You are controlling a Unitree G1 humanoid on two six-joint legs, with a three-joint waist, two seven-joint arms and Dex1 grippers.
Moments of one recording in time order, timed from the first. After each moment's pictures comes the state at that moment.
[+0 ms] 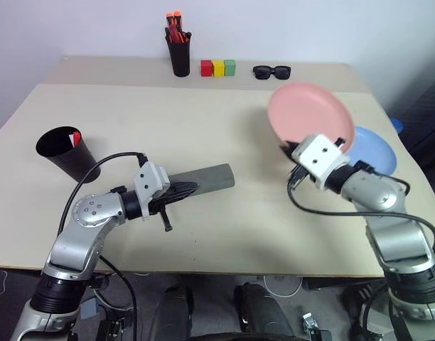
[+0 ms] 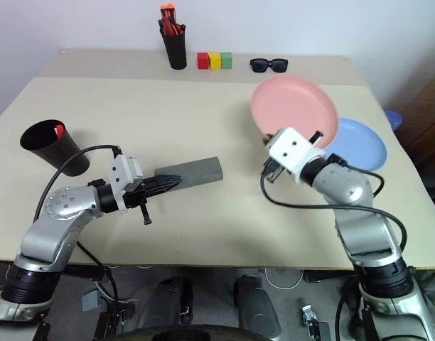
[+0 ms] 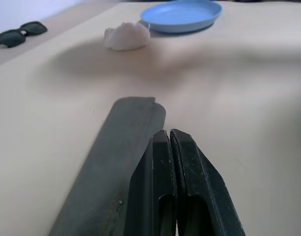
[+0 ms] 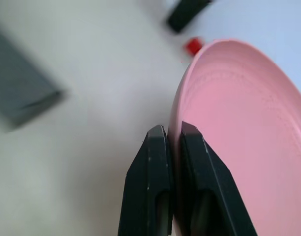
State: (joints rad) left arm -0.20 0.58 -0.03 -0.32 -0.33 0.30 -0.91; right arm -0.33 -0.68 0.02 -0.39 -0.07 0.45 0.53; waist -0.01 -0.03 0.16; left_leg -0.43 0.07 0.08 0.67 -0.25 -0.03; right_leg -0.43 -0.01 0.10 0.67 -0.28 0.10
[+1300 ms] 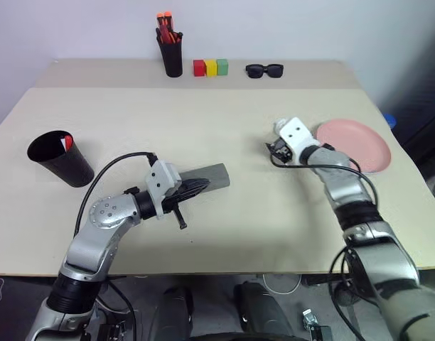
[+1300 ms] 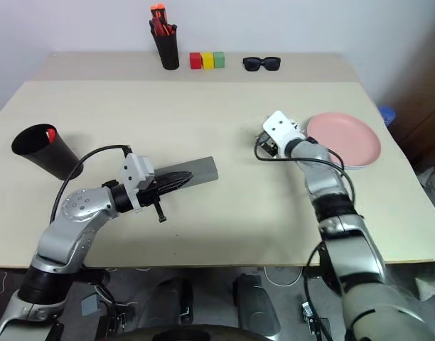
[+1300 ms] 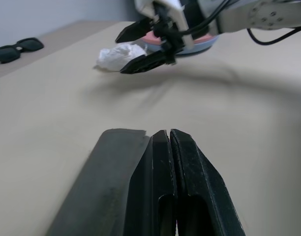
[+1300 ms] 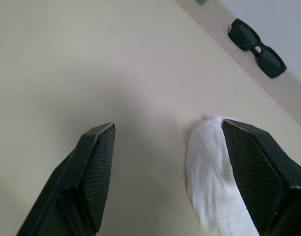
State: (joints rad) left arm -0.20 0.52 -0.07 -0.34 -0.33 0.31 -0.80; right arm -0.85 -0.43 0.15 0.81 -0.20 -0.04 0.39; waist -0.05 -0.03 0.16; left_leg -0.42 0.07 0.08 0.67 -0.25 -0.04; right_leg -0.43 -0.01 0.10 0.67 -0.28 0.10
